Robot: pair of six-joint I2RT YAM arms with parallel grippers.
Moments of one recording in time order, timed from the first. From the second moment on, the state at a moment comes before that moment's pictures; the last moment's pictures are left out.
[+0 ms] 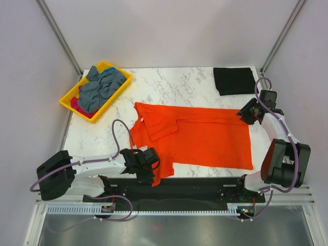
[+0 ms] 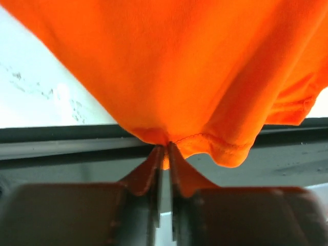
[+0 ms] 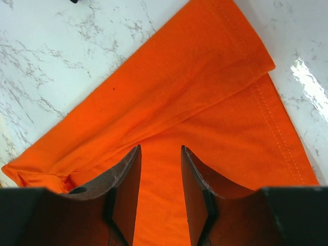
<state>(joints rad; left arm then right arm) -1.10 1.24 0.55 -0.62 0.01 -1.32 -0.24 1.46 0.97 -0.40 -0.19 0.63</state>
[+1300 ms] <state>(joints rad) -0.42 1.47 1.20 -0.60 0.08 -0.69 -0.31 1.37 0.71 -0.93 -0.03 0.71</state>
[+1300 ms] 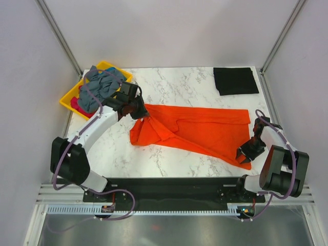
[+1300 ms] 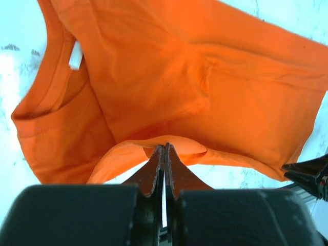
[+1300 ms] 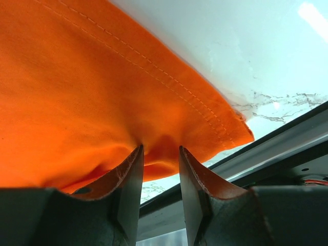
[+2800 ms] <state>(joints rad) -0.35 1.72 1.32 -0.54 0.17 -0.65 -0.31 1.20 0.64 -0.95 -0.02 0.87</state>
